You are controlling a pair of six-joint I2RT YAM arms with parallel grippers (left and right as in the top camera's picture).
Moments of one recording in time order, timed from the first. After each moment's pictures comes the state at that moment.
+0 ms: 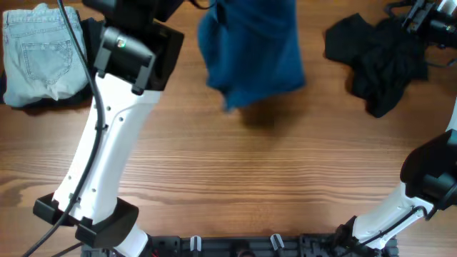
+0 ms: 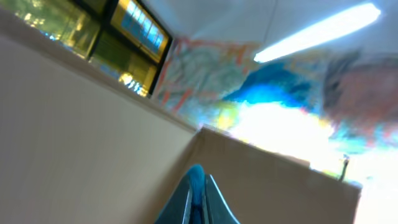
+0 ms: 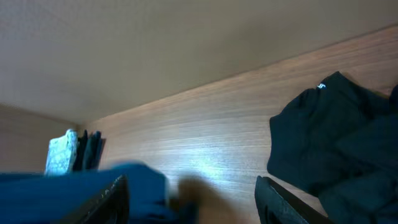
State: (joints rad) left arm -0.49 1.76 2.23 0.15 0.44 -0.66; right arm -0.45 1.99 1.93 -0.79 -0.87 0.07
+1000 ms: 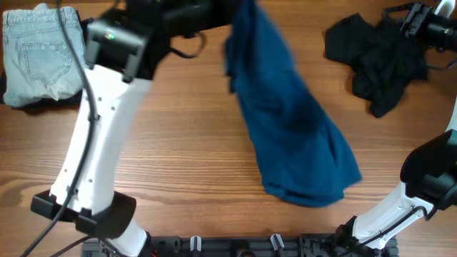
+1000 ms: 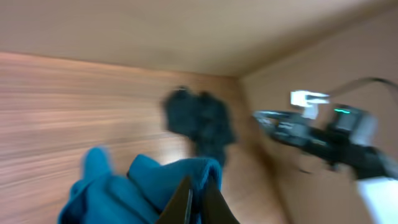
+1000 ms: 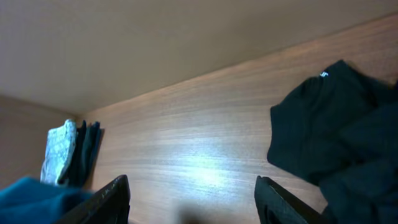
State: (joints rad) left arm -0.38 1.79 2.24 -0.99 0.37 -0.56; right arm -0.45 1.99 1.93 -0.86 -0.87 0.02
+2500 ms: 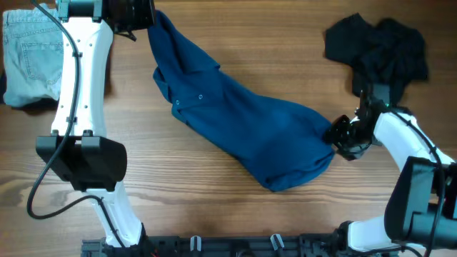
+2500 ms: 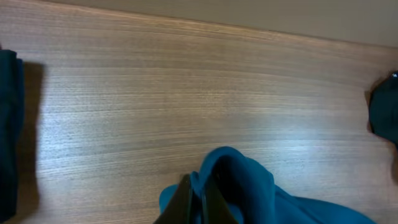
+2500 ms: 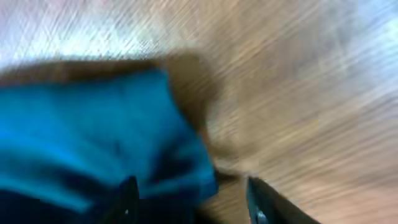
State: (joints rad) left arm -0.04 2.07 2.24 -1.13 0.21 -0.15; right arm -0.18 1.65 0.87 -0.71 -0.20 0.62
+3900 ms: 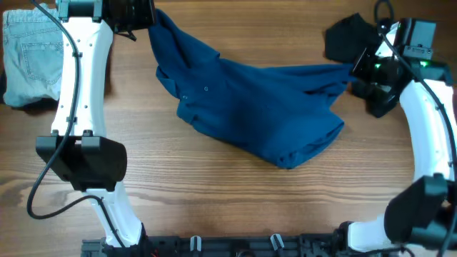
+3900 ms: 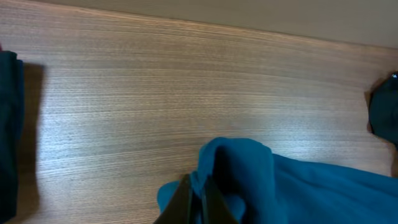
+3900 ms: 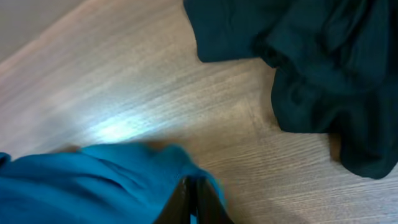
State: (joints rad) left arm -0.04 2.07 2.24 -1.12 0.21 -0.15; right arm -0.17 1.65 1.39 -0.75 -0.20 0.31
